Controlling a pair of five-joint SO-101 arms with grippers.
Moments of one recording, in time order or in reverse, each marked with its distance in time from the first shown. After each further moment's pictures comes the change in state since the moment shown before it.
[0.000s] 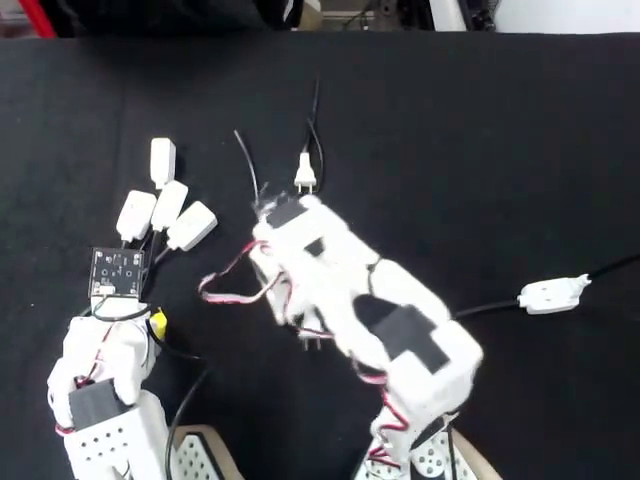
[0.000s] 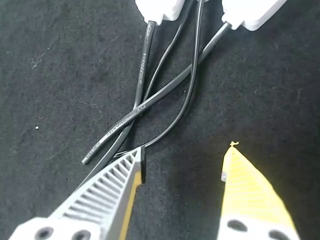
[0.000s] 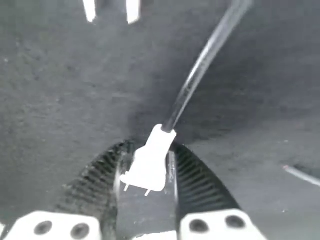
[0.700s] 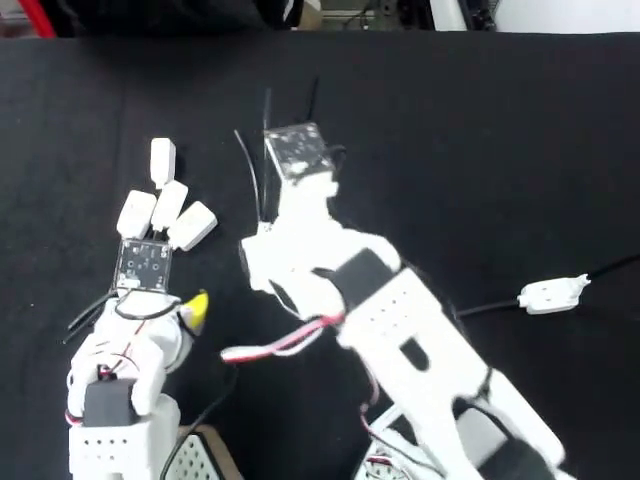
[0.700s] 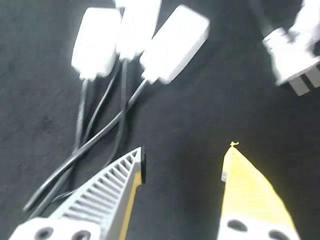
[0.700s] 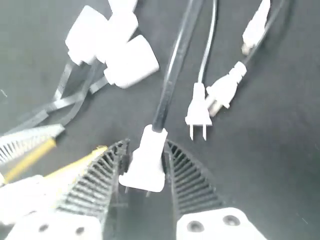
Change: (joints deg) left arm 22.2 0.0 -6.6 0.0 16.8; right arm -4.0 -47.4 19.3 -25.4 -11.0
